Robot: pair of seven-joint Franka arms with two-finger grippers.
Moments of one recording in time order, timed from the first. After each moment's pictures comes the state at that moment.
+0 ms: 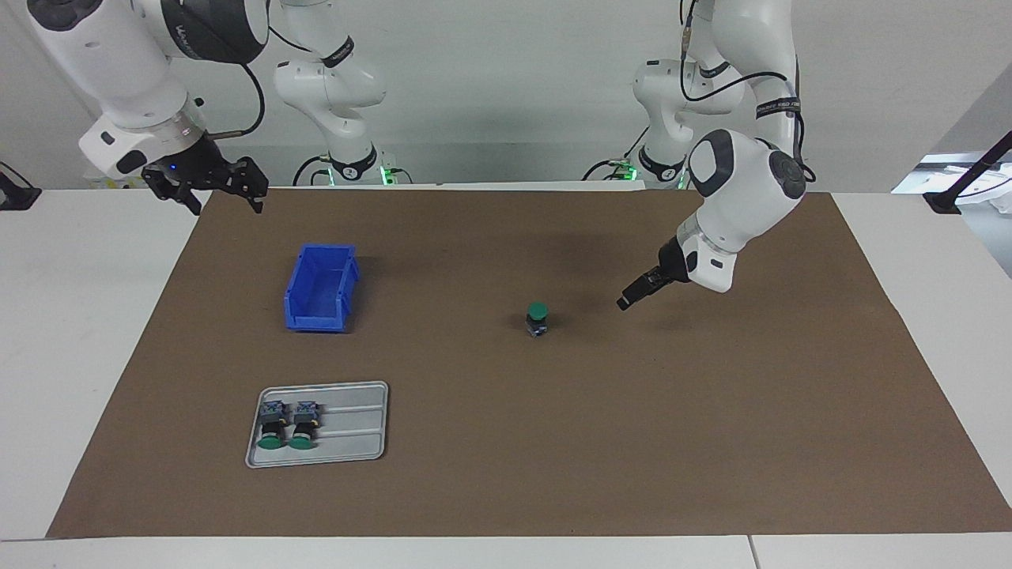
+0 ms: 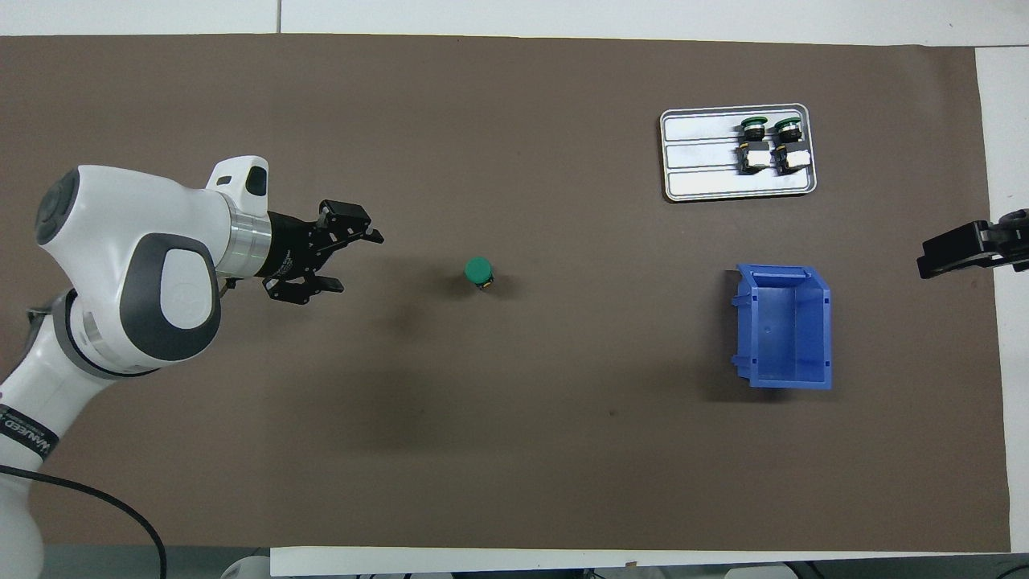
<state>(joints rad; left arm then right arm) -0.35 0.07 0.01 -2.04 -0.40 2.14 -0.57 0.01 -0.06 -0.08 -1.68 -0.05 1.48 -0.11</state>
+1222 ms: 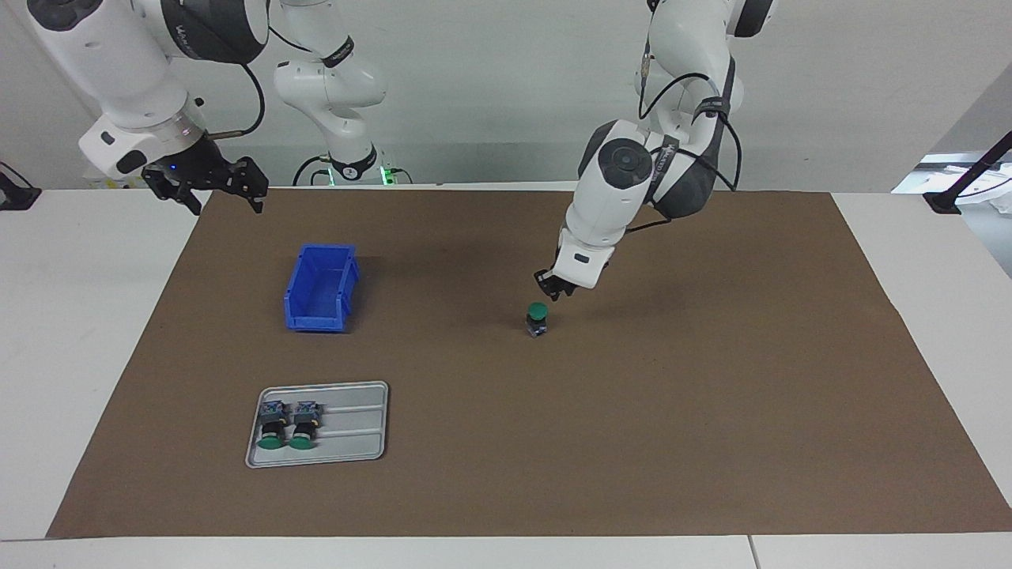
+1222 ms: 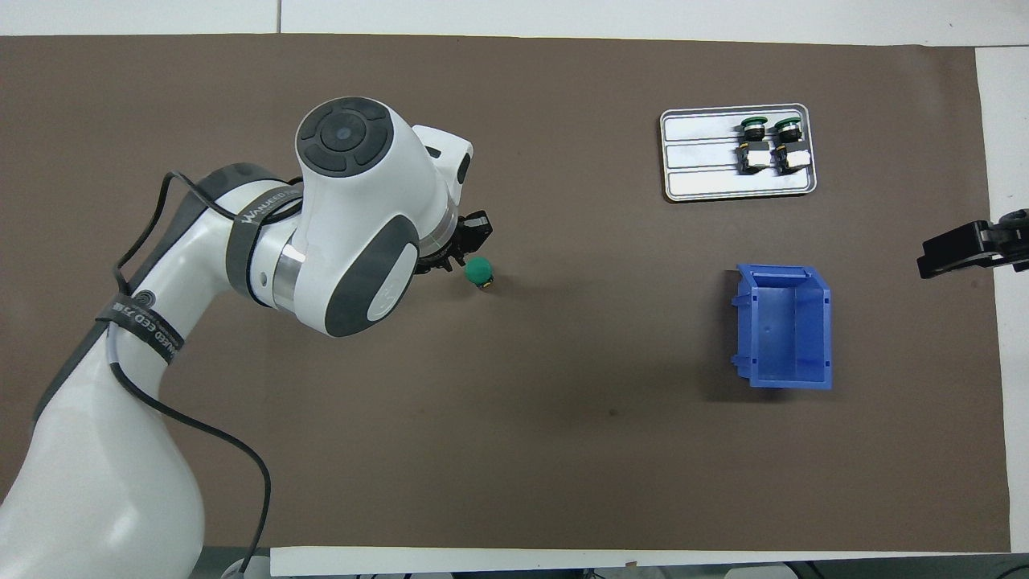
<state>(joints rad) -0.65 0.33 -0.01 -1.66 -0.17 1.95 -0.88 0.01 -0.06 -0.08 -1.68 -0.05 1.48 -0.11</state>
